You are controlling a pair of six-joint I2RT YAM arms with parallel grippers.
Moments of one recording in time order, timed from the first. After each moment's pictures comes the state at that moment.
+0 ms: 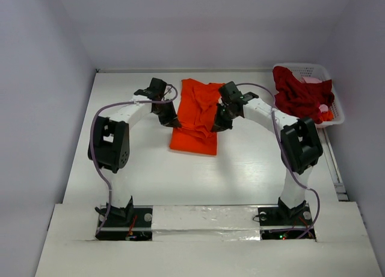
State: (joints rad) left arm -0.31 1.87 1.41 -0.68 0.38 -0.60; right arm 0.51 1.88 1.47 -0.69 -0.23 0.74
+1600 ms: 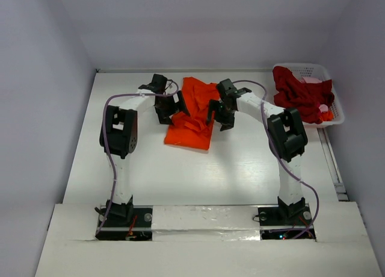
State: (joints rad) left arm -0.27 2.13 1.61 -0.62 0.42 -0.58; right arm 0.46 2.11 1.65 -0.71 -0.20 0.66
